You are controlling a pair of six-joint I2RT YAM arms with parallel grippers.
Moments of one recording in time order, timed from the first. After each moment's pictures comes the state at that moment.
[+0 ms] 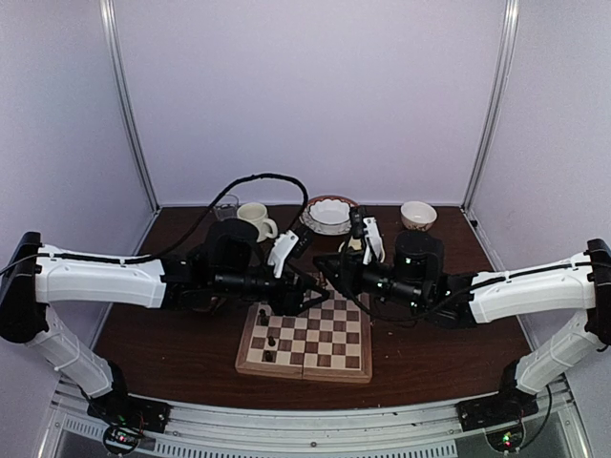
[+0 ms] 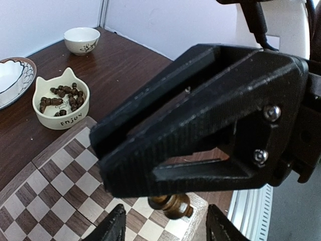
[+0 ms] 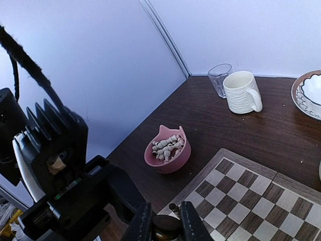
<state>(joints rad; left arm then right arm) -1.03 1.49 0.95 0.12 0.24 -0.25 1.02 1.41 0.78 0.51 0.06 0.54</state>
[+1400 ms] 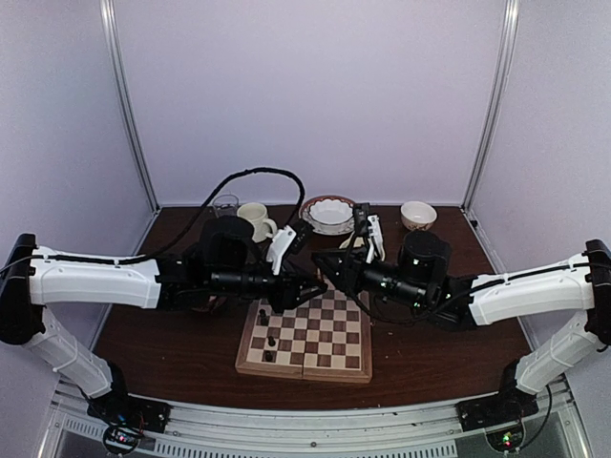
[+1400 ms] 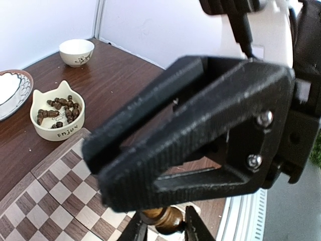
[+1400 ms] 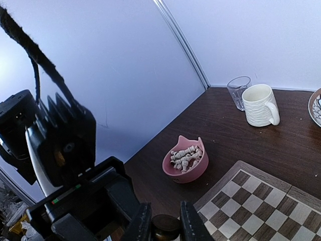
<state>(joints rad) -1.04 1.47 0.95 0.15 0.24 -0.25 1.02 1.41 0.75 0.64 -0.02 0.54</state>
